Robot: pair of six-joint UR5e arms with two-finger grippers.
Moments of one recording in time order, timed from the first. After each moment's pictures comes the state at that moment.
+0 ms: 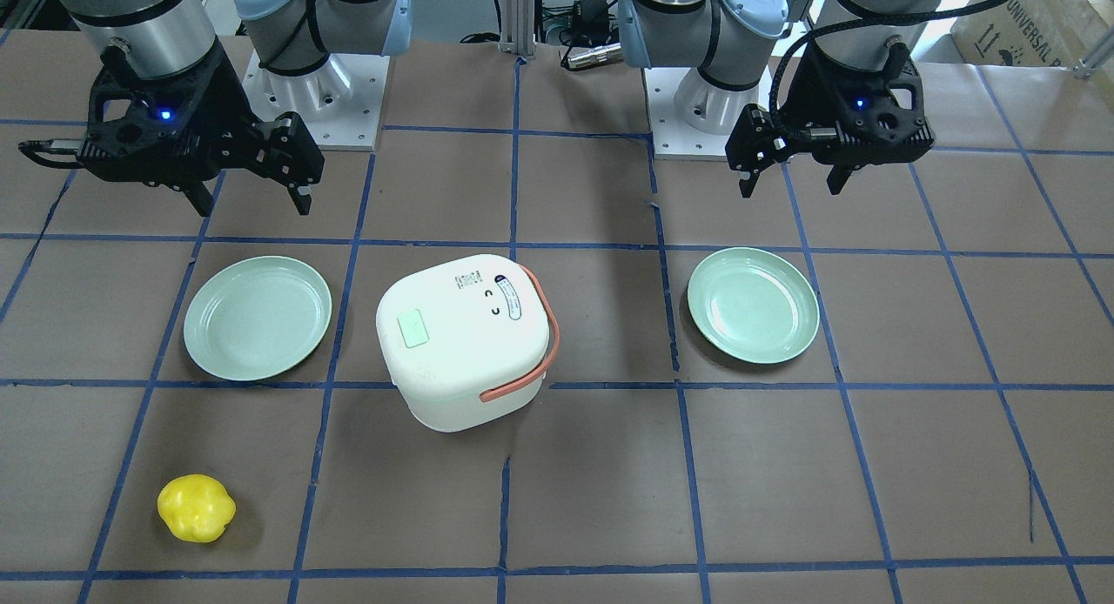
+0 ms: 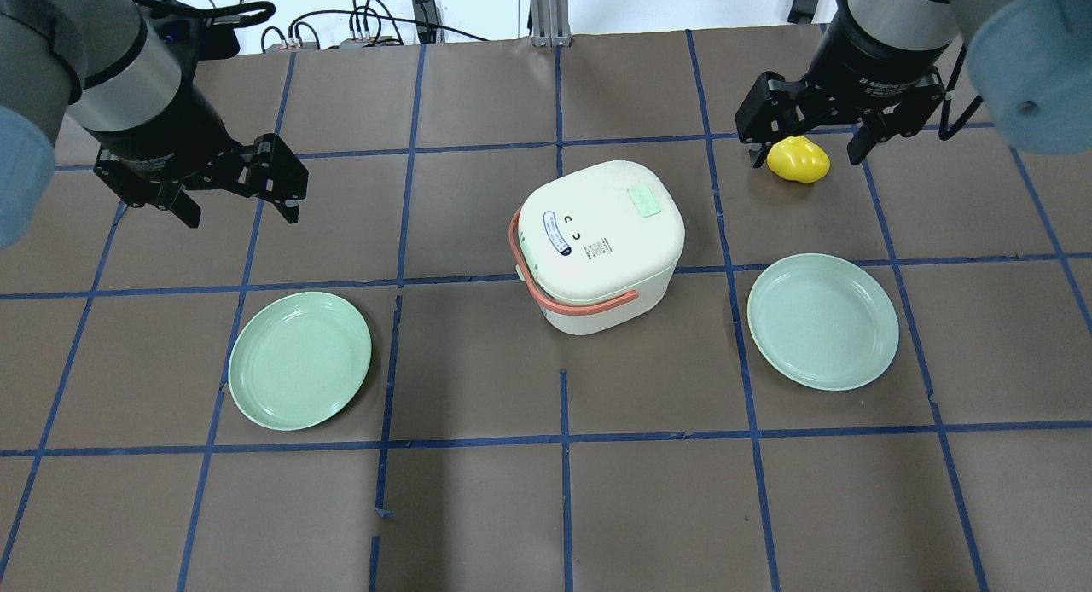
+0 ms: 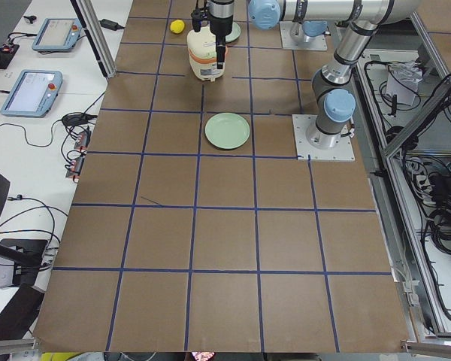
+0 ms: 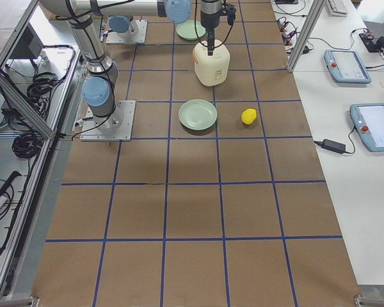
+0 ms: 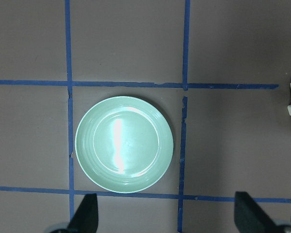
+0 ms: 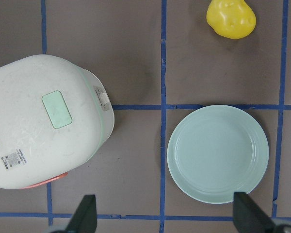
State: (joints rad) left arm -1.51 -1.48 -1.67 -1.53 1.62 0.03; right arm 1.56 -1.58 1.59 -1.64 -1.53 -0.02
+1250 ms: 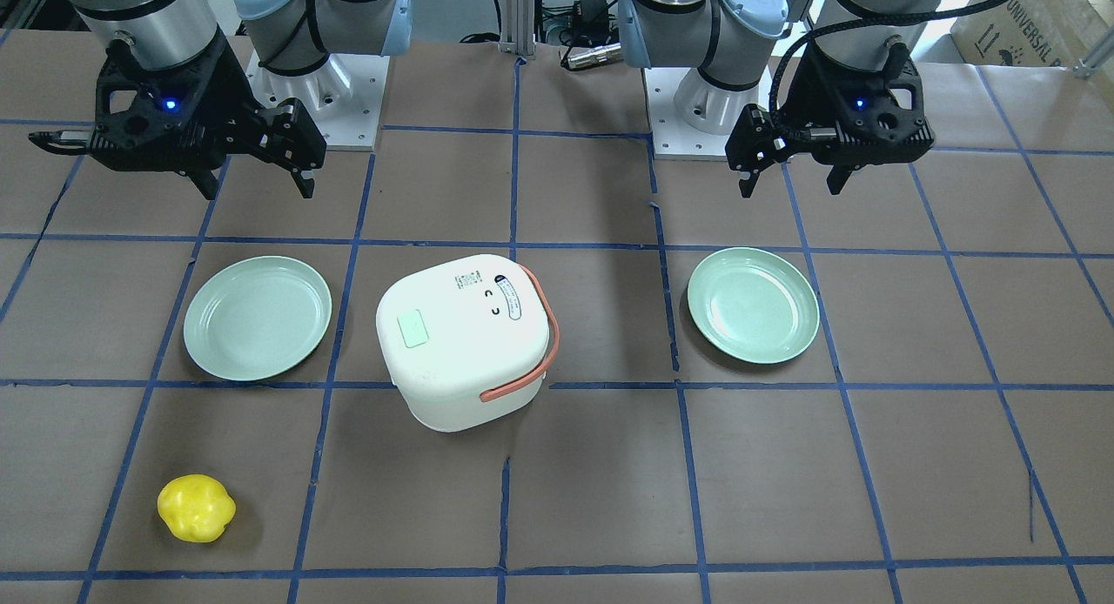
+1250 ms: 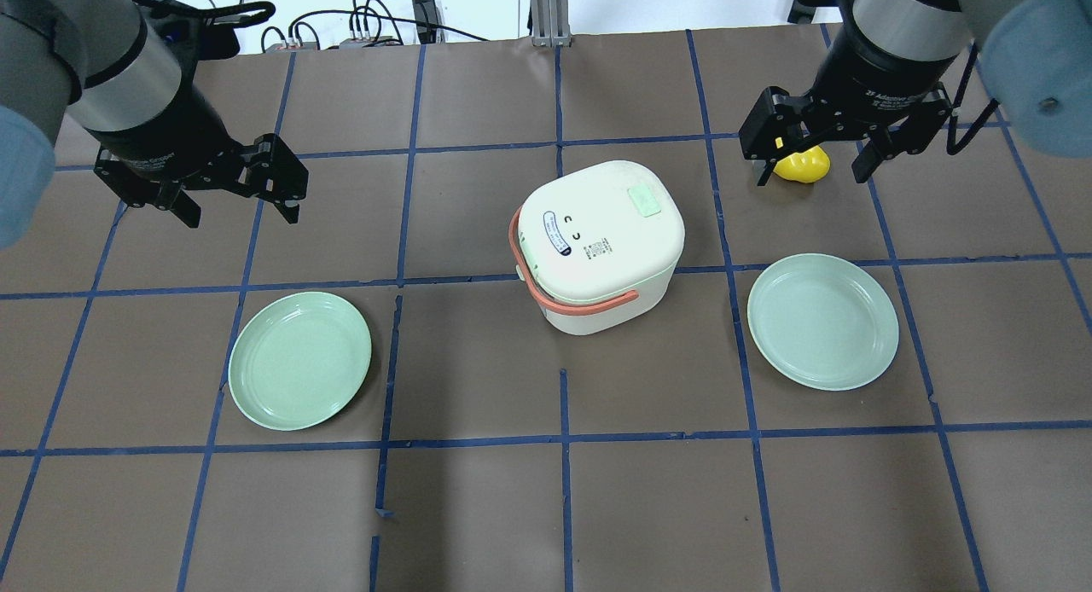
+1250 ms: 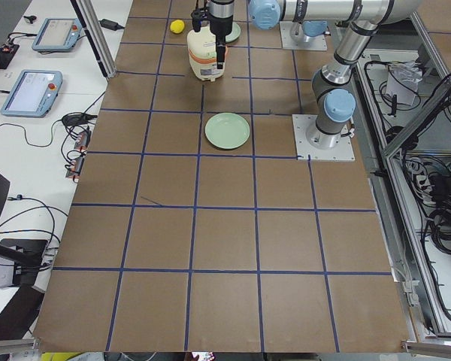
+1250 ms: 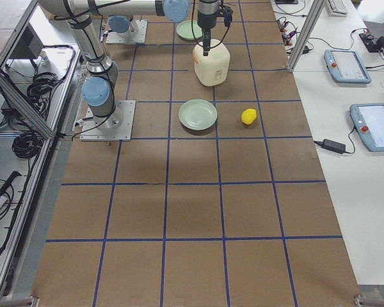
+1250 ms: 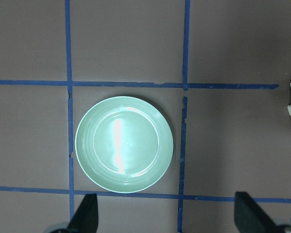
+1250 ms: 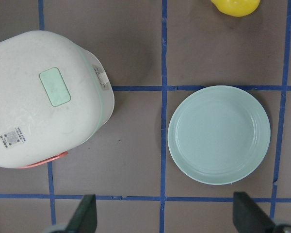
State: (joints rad) left arm -1.51 -1.48 -1.67 -1.53 1.62 0.03; right arm 1.55 -1.60 1.59 -1.57 -1.53 -0.02
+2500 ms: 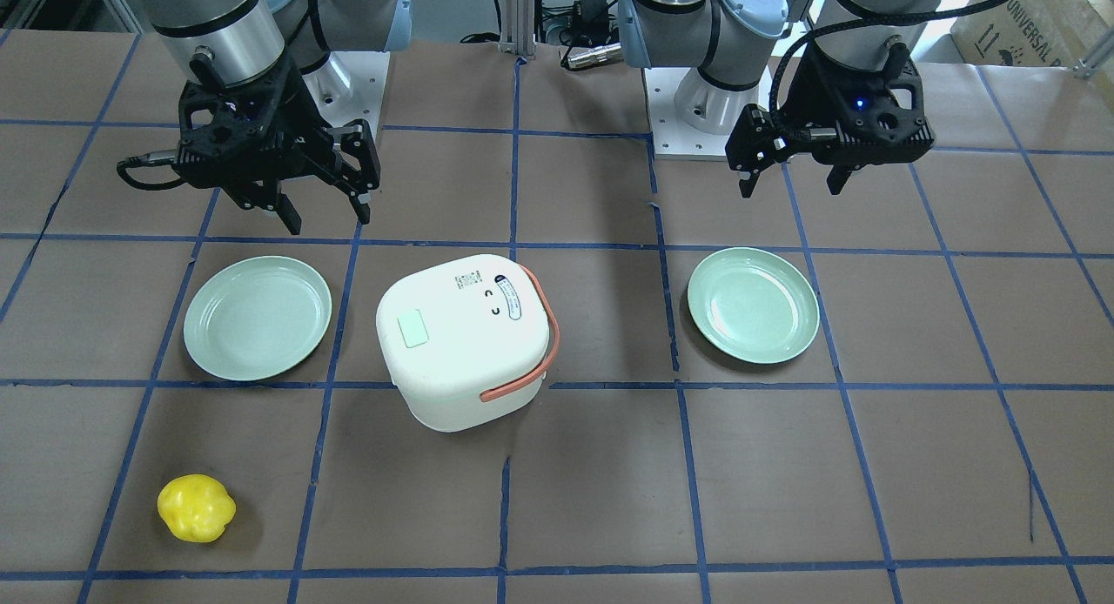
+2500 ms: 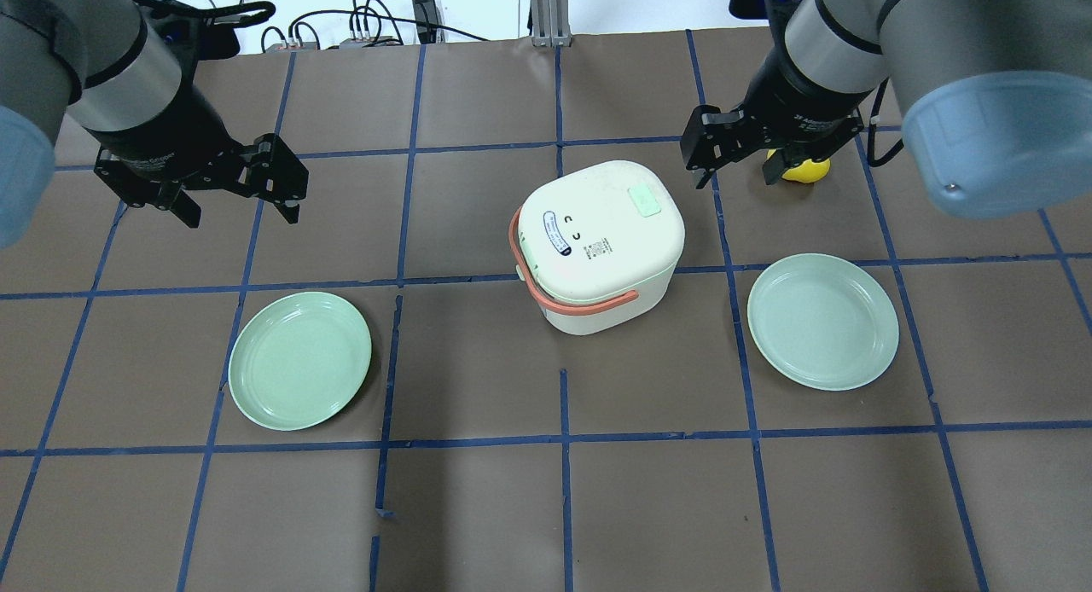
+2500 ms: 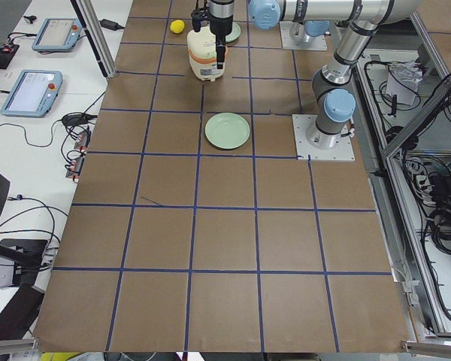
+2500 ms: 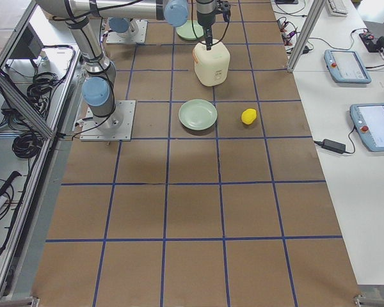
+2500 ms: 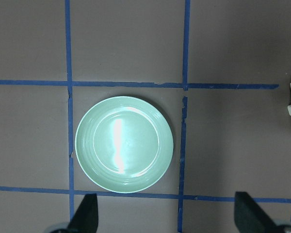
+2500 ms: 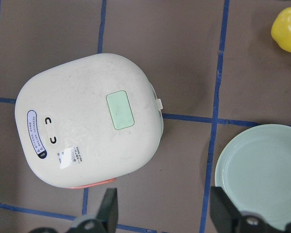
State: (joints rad) left arm -1.51 -1.48 -1.67 -1.53 1.62 0.03; right arm 1.63 -1.60 1.68 -1.80 -1.42 -0.04
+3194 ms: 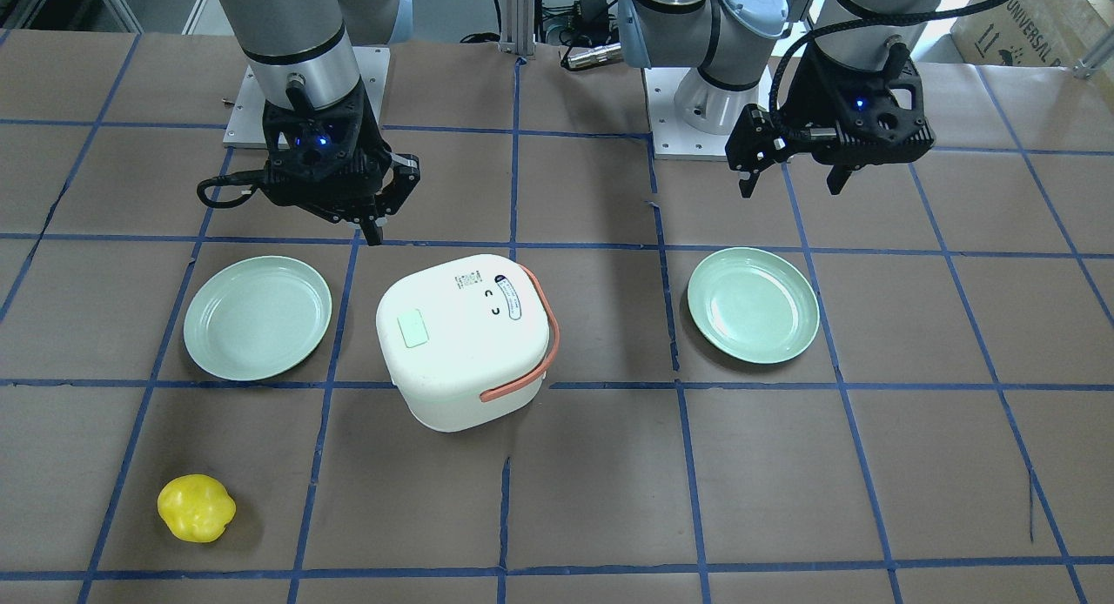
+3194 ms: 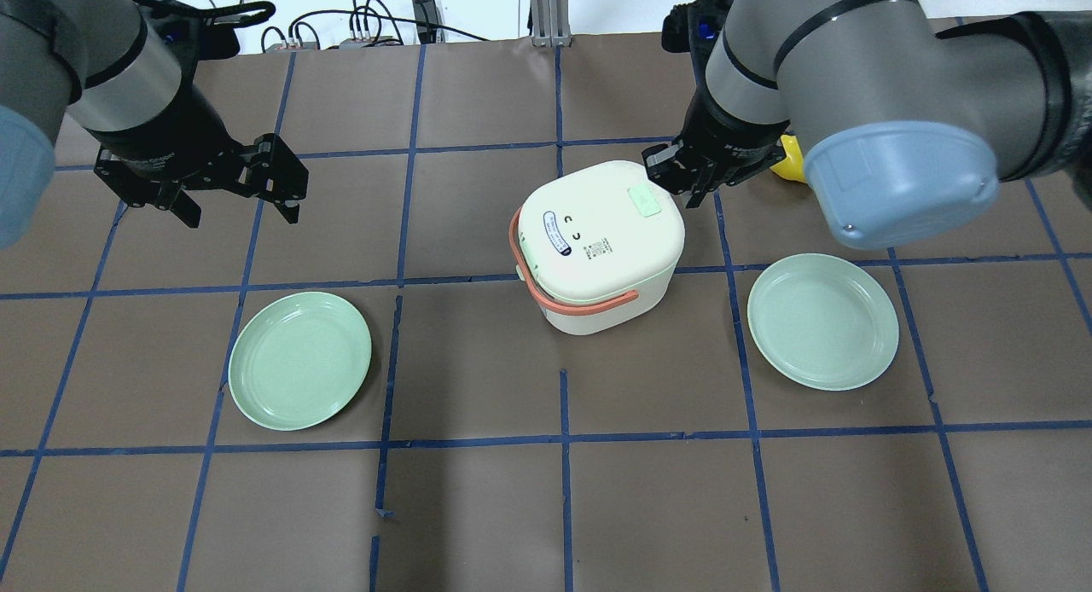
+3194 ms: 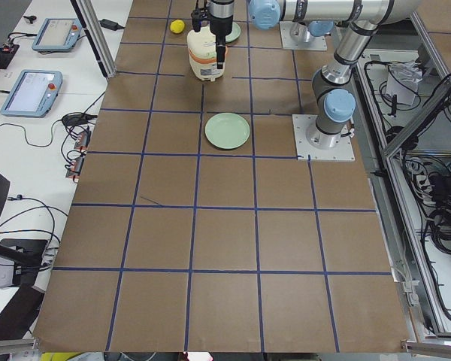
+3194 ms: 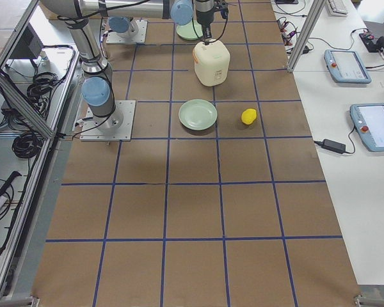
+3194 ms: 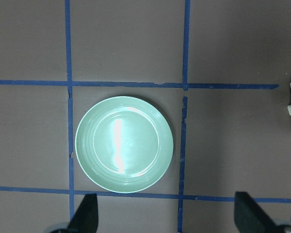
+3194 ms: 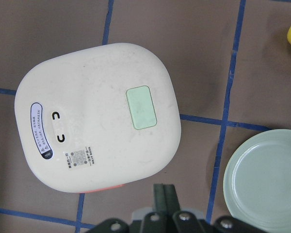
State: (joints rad) left arm -1.51 -1.48 -1.67 -1.53 1.62 0.03; right arm 1.74 -1.55 1.70 -1.84 -1.51 0.02
